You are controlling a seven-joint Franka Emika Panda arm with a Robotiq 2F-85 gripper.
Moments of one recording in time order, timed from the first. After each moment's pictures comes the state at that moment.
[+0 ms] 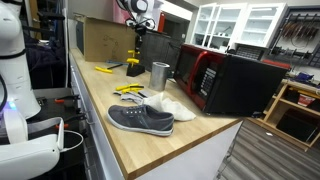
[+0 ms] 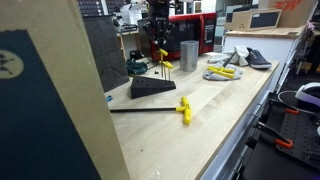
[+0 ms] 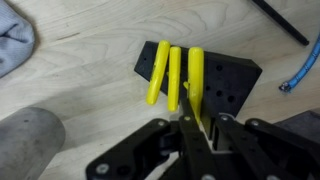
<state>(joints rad) 0.19 0.23 0.08 -1.79 0.12 2.04 0.48</state>
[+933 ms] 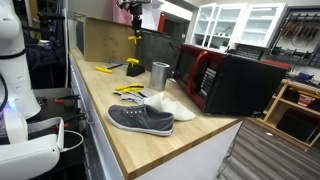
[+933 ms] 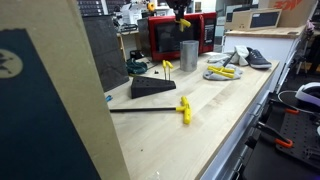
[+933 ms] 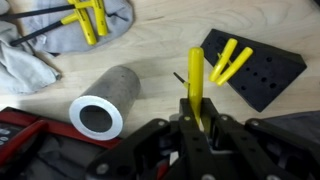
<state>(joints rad) 0.18 -0.07 0.09 -1.94 -0.17 1.95 0.50</state>
